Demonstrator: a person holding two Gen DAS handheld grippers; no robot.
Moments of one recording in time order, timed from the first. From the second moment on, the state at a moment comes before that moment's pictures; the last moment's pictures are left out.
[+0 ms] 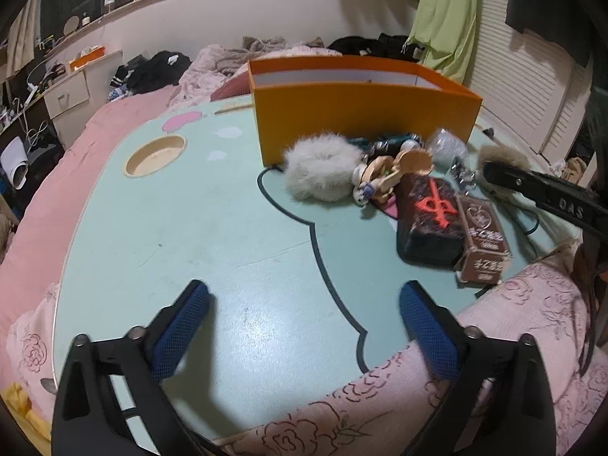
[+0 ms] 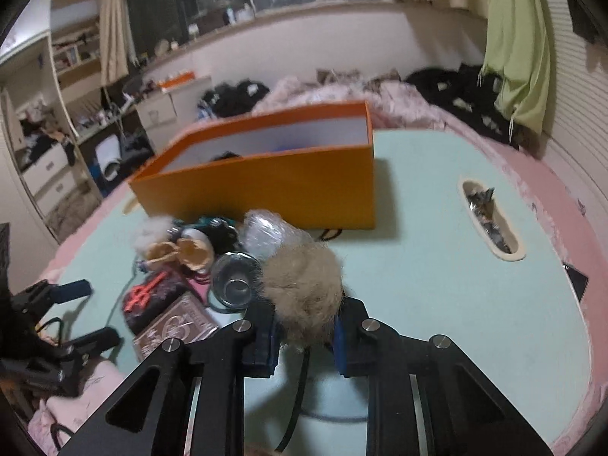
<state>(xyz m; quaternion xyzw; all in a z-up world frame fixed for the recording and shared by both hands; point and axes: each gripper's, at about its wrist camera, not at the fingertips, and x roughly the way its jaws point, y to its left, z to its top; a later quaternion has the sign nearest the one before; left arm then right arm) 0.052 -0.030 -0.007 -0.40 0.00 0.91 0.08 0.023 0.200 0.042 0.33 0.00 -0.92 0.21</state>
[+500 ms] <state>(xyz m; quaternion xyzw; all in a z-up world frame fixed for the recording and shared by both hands) 0.012 0.001 0.016 -0.42 -0.06 0.89 0.17 0.016 0.209 0.037 0.34 -0.01 -0.92 0.21</state>
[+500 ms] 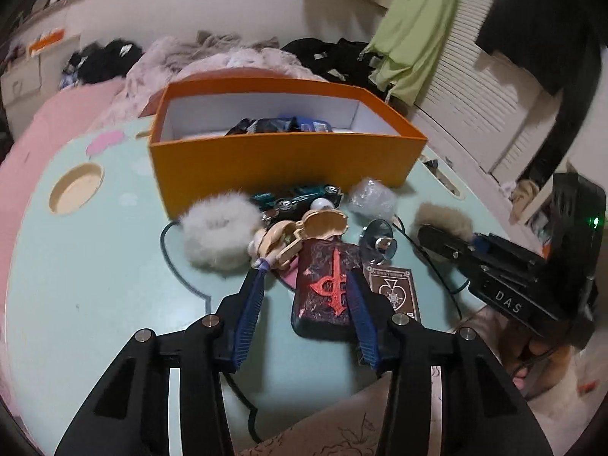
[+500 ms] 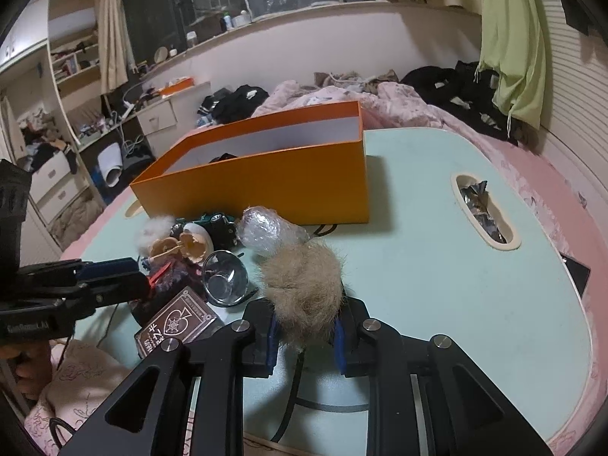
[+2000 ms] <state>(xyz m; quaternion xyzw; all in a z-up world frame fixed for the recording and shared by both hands) 0.030 -0.016 0.101 -0.33 -0.07 0.93 0.17 0.010 0.175 0.107 0.26 0.03 -0.93 0.24</state>
